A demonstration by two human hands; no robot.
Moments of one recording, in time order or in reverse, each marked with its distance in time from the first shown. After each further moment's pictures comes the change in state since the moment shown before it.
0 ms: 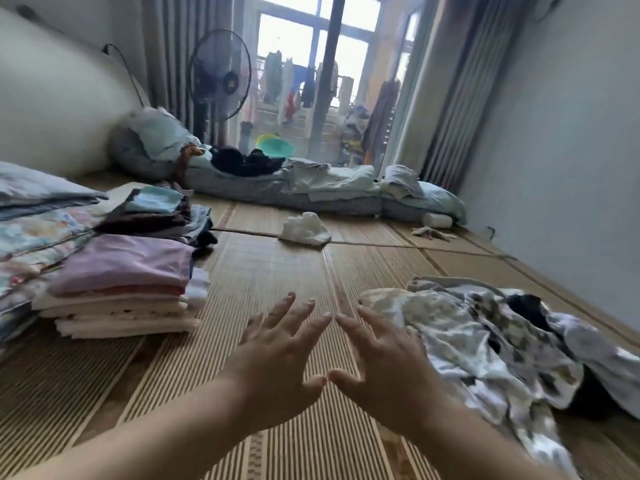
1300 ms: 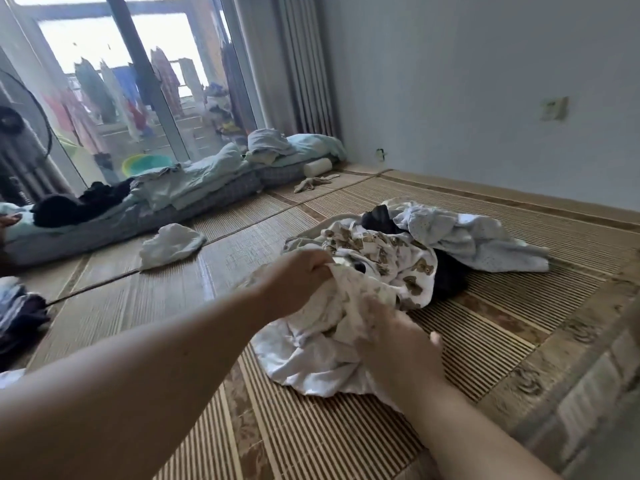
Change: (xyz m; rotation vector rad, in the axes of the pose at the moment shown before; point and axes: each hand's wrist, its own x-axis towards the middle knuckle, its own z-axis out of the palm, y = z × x) left_hand 0.219 0.216 0.080 -0.279 -0.096 0.397; right_hand -0.097 0.212 0.045 0.266 0.136 0.790
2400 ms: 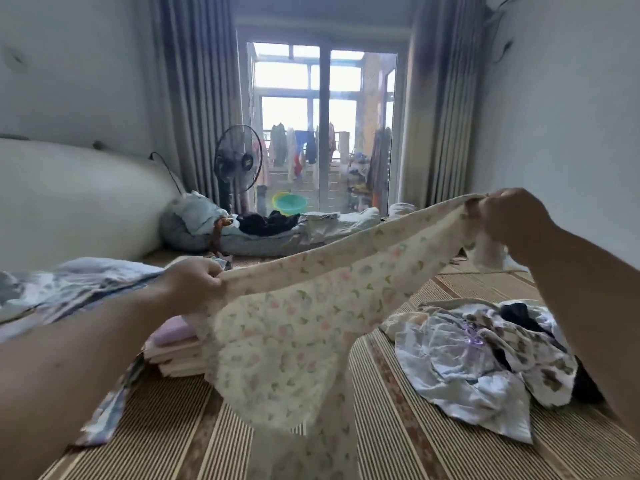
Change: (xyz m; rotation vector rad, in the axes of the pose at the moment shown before) left_hand -0.374 -0.070 -0.326 -0.031 0.413 -0.781; right_hand -0.074 -0.254 -0.239 0.141 0.303 -0.405
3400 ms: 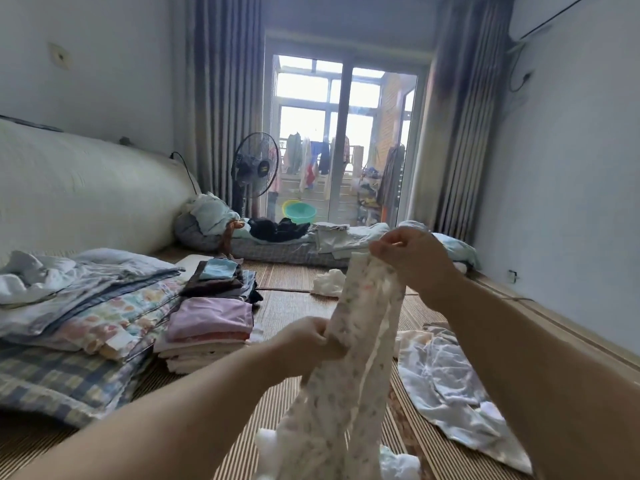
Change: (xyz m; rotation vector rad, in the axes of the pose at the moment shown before) left_hand -0.064 0.071 0.097 -0.665 -0.537 0.011; right_hand -0.046 -0.083 0.066 0.787 -0.244 -0.138
